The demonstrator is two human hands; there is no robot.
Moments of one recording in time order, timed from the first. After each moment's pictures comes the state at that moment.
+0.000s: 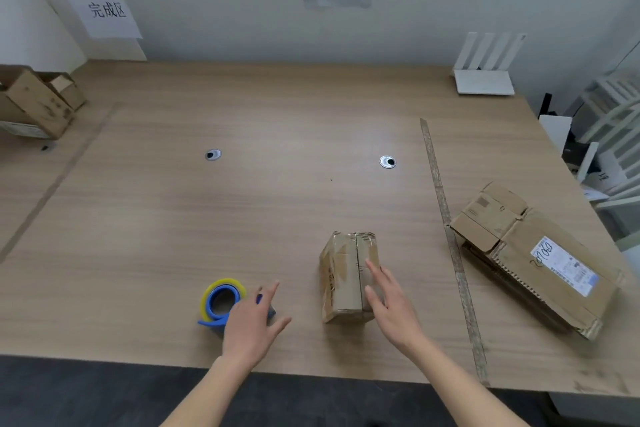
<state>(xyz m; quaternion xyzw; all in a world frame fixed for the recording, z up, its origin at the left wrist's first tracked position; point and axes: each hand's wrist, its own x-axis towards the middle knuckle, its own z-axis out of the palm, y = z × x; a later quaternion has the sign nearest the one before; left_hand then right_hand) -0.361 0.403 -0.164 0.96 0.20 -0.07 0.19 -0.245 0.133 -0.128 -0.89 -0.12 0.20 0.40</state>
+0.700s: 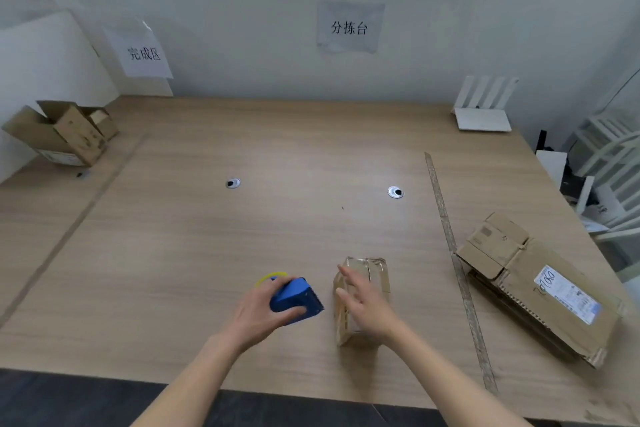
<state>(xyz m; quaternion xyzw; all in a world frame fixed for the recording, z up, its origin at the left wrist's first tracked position) -0.341 0.447 -0.077 0.91 0.11 -0.05 0.40 -0.243 0.207 -0.062 -0.83 -0.18 0.27 0.45</state>
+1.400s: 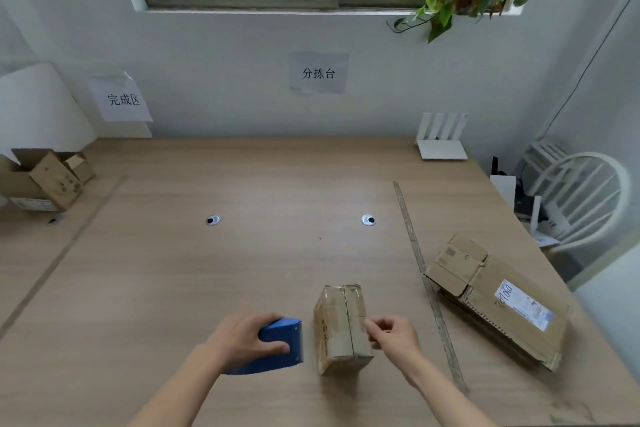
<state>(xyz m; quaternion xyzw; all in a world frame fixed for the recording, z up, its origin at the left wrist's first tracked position) -0.325 0.445 -0.016 0.97 0.01 -0.14 0.22 -0.253 0.136 -0.042 -0.80 0.08 0.19 0.56</state>
